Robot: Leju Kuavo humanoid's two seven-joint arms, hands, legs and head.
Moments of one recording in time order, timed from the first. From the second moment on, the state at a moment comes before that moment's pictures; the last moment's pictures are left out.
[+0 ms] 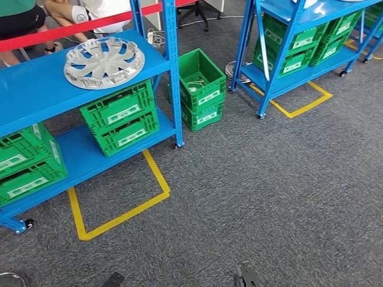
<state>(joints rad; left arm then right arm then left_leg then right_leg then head) -0.06 -0.22 0.83 -0.23 -1.22 0.14 -0.02 -0.11 0.26 -0.94 -0.25 0.96 0.04 -0.25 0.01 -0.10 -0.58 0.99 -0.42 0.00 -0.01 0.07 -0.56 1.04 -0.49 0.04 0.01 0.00</state>
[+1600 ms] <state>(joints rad) -0.07 -0.22 0.88 -0.23 -1.23 0.15 0.02 -0.11 0.26 -0.95 -0.25 0.95 0.05 -0.24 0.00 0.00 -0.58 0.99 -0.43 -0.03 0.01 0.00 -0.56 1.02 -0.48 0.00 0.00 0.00</state>
